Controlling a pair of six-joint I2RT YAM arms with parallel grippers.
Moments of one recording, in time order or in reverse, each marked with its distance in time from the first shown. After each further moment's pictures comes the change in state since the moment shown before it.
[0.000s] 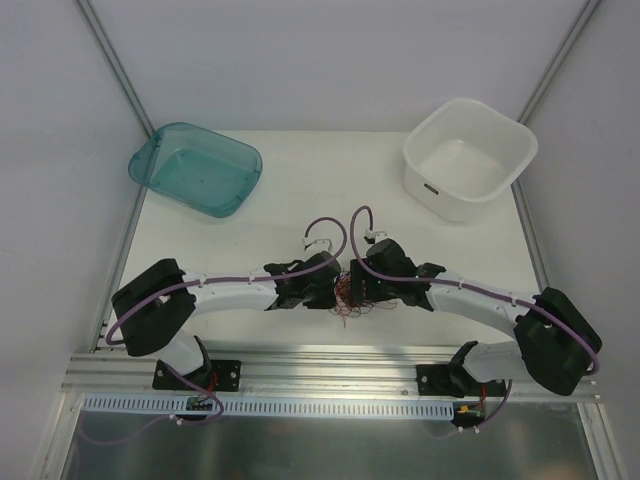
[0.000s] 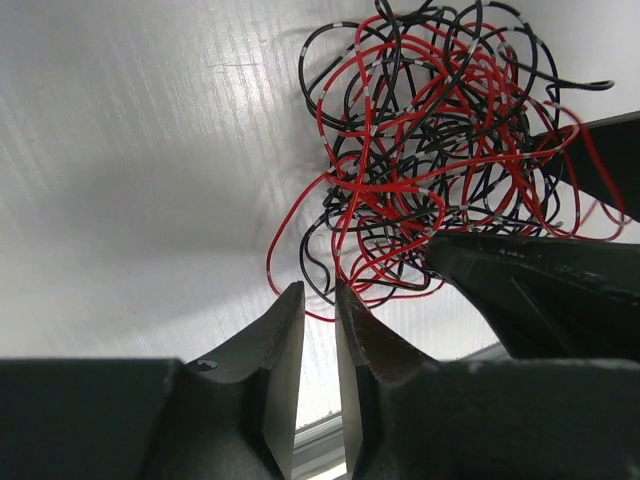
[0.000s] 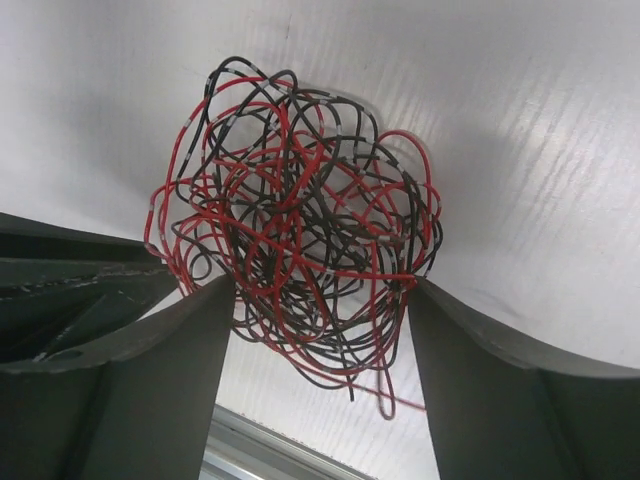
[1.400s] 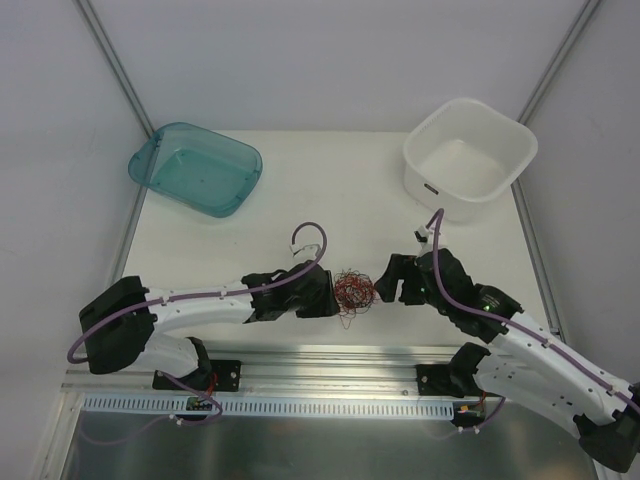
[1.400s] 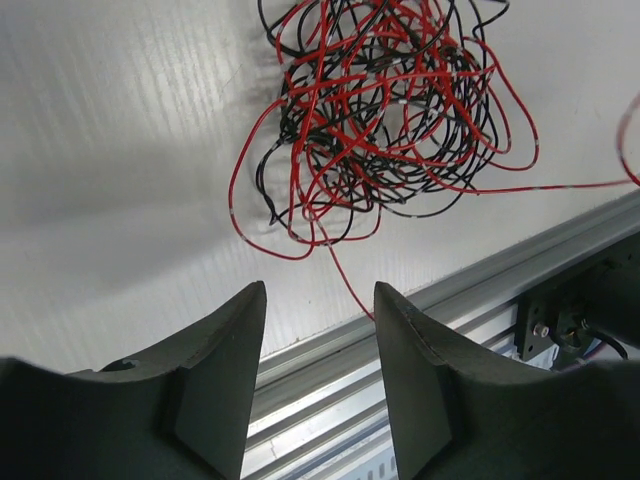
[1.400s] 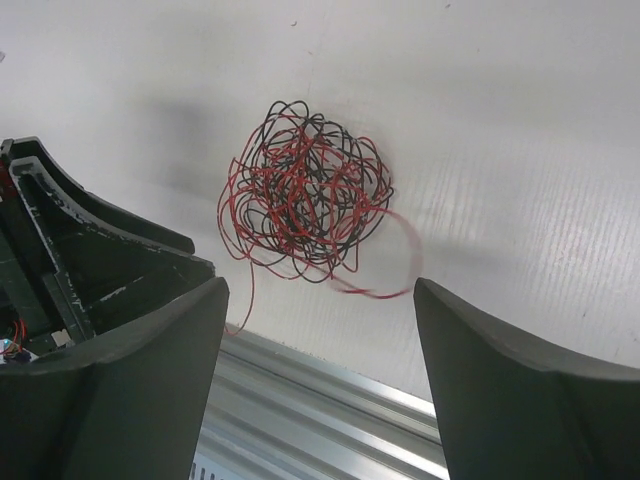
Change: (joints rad) left arm -0.044 -0.215 -0.123 0.002 0.021 -0.099; right arm 0.000 -0.581 0.011 -0.338 0.122 0.085
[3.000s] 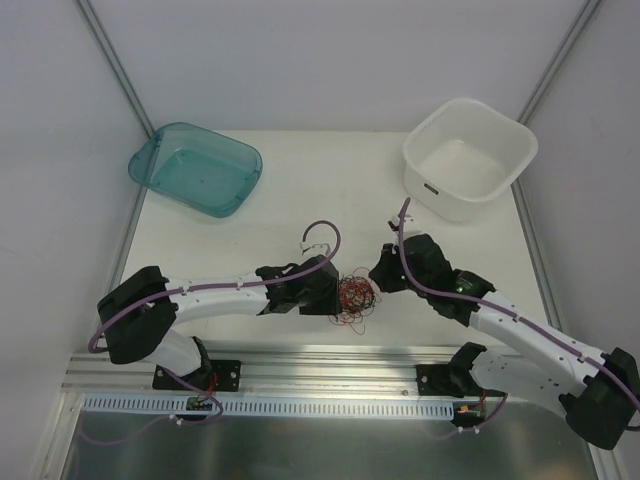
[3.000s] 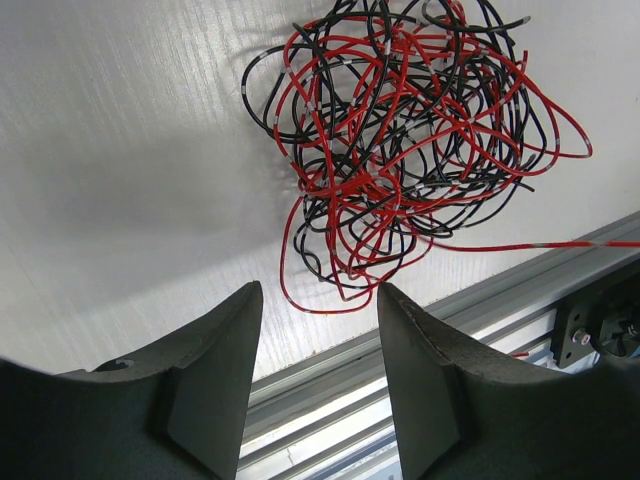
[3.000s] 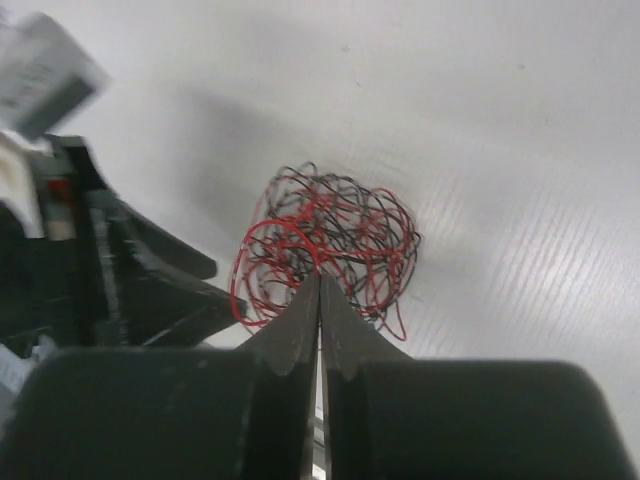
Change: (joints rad) left arm 0.014 0.132 0.102 -0.062 0.031 0.065; right arm -0.028 0.234 -0.013 0.254 -0.101 -0.147
